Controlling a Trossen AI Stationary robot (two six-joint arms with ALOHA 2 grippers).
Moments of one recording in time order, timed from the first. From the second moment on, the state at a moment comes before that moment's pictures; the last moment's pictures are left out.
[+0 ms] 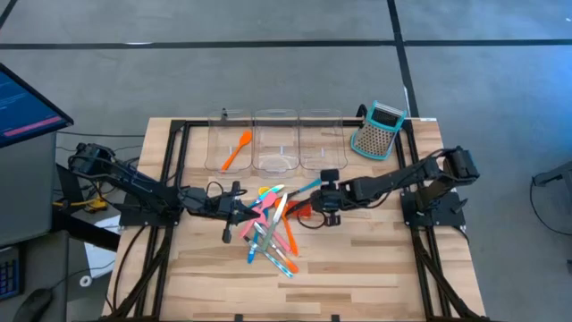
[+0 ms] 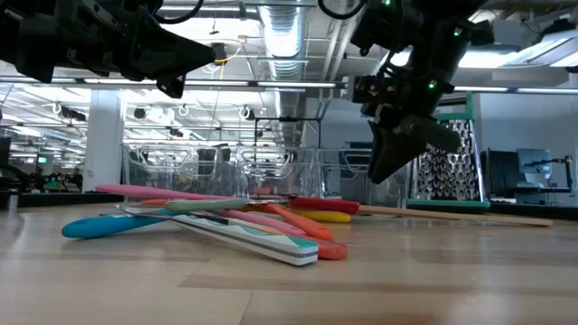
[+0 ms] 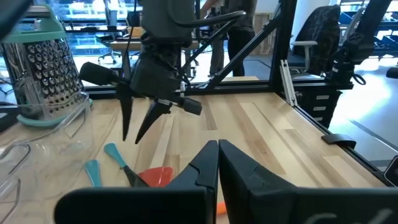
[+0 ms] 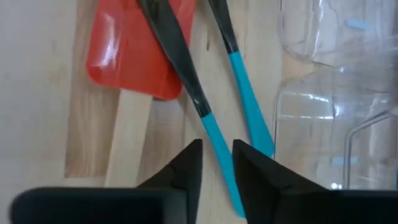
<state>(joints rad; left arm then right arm) -0.26 1.23 0.26 0.90 -0.18 -0.01 0.12 1.66 0.96 -0.49 0.41 -0.10</state>
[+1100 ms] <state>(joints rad) -0.26 1.23 0.26 0.89 -0.18 -0.01 -0.02 1.67 0.85 -0.29 0.29 -0.20</state>
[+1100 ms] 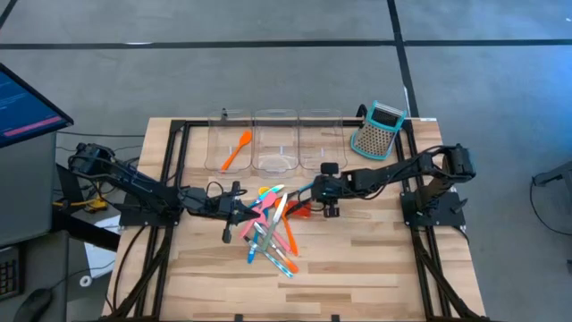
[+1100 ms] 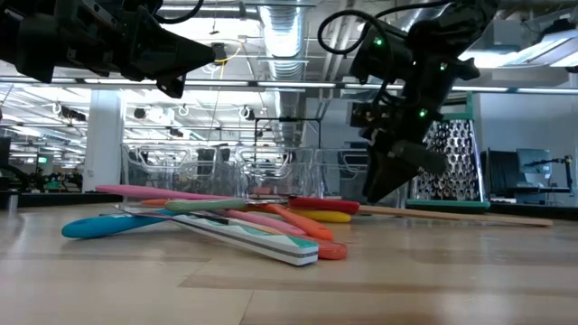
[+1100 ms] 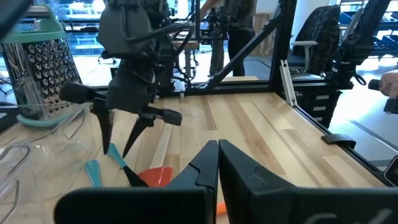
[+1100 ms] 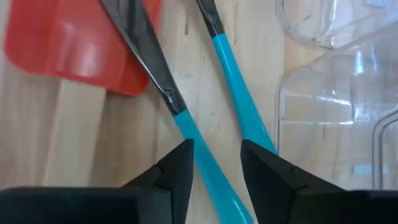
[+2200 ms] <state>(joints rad) -0.26 1.23 0.25 0.89 -0.18 -0.01 0.07 1.68 0.86 -0.34 0.44 -0.19</state>
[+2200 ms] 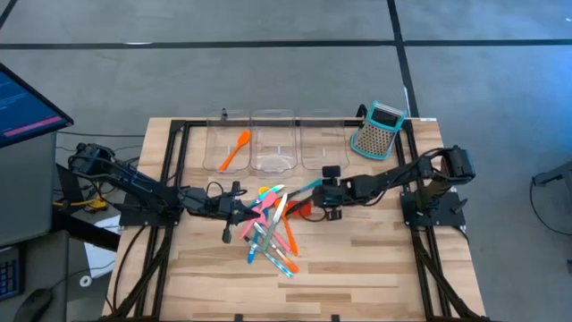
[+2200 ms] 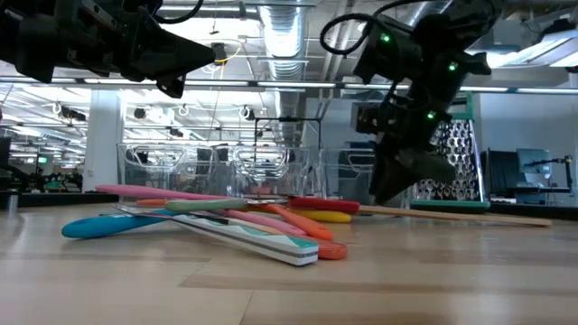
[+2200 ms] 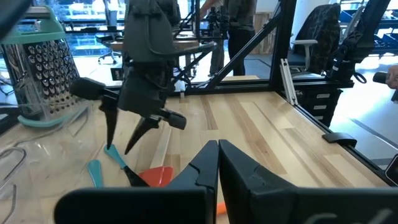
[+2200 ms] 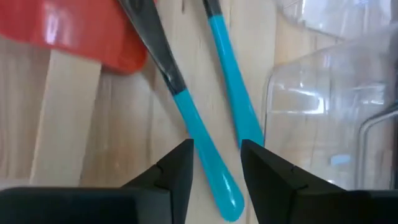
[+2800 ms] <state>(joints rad) -0.26 1.23 0.25 0.89 -0.18 -0.01 0.12 1.69 0.94 -0.41 0.47 -0.20</state>
